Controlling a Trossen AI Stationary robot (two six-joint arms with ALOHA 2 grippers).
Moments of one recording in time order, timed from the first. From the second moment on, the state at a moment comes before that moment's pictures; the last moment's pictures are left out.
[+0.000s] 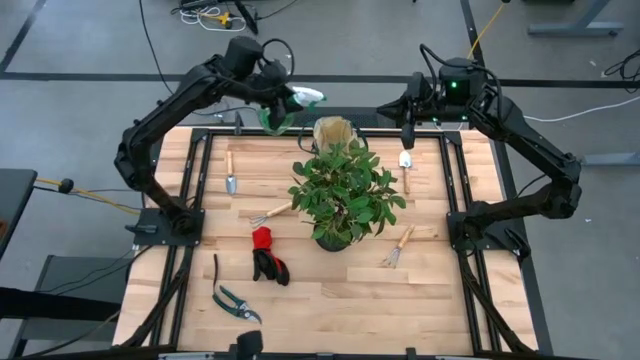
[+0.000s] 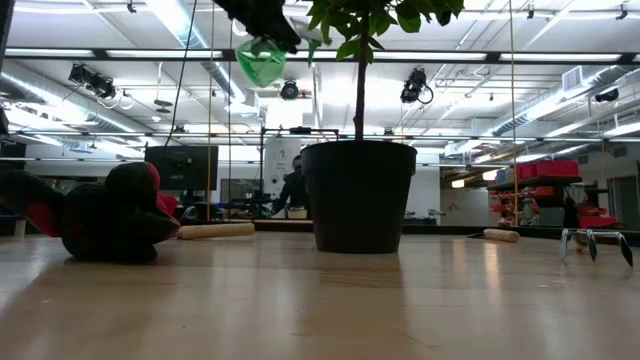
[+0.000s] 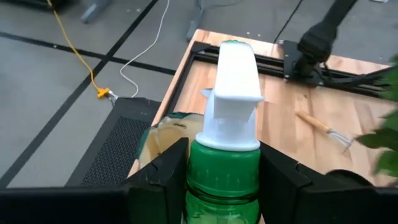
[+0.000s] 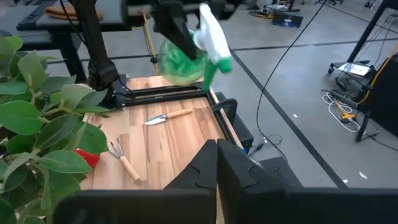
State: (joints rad) left arm 0.69 1.59 1.84 -0.83 0.39 0.23; right arm -0.60 1.24 1.53 -0.67 -0.33 -0.19
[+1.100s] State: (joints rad) left arm 0.66 1.48 1.05 0.51 0.32 0.02; right arm -0.56 1.24 1.53 -0.68 -0.33 -0.06
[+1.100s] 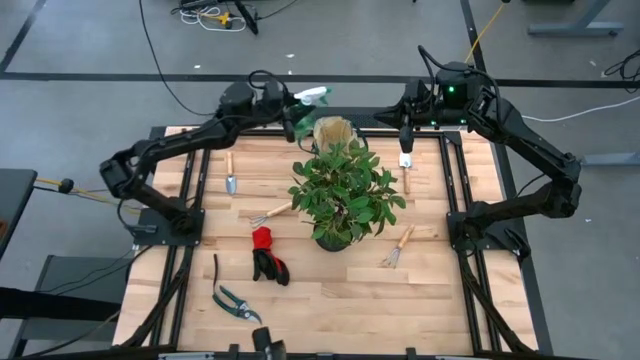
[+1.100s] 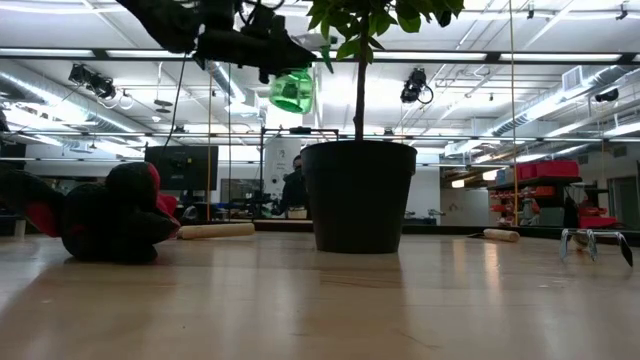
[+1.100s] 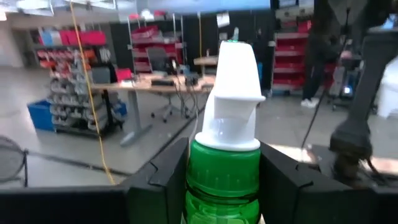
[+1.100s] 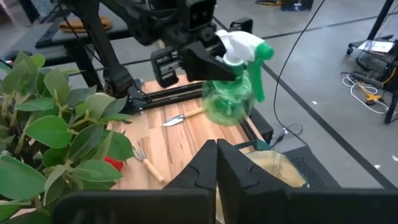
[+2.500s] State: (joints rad) left arm 0.66 1.75 1.22 0.57 0.31 -0.09; right arm -0.51 1.24 1.53 -0.68 -0.33 -0.06
